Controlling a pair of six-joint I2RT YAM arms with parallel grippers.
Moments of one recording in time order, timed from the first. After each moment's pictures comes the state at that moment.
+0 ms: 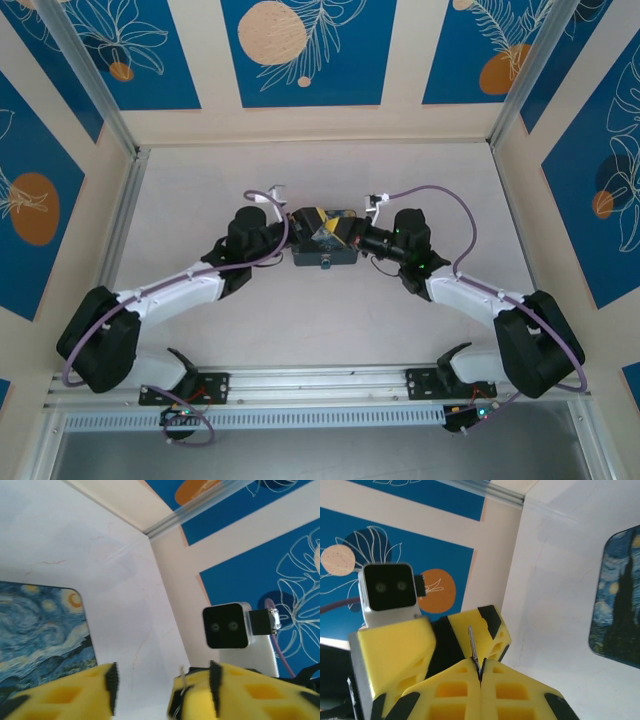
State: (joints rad) left arm -0.69 1.36 0.77 0.41 0.20 -0.99; right arm 0.50 1.29 0.60 0.55 -0.57 1.18
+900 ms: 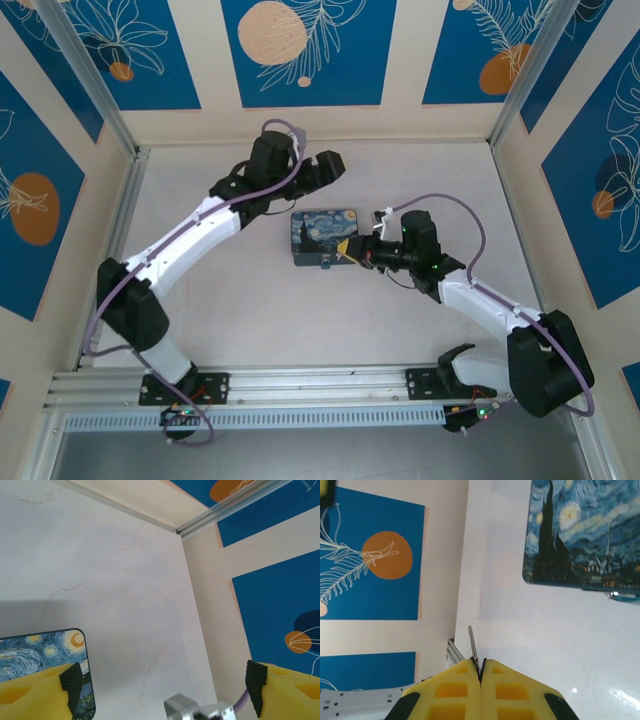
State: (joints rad) left arm -0.64 1.68 1.60 -0.38 0.21 -0.88; right arm 0.43 1.19 0.59 0.13 -0.72 1.00
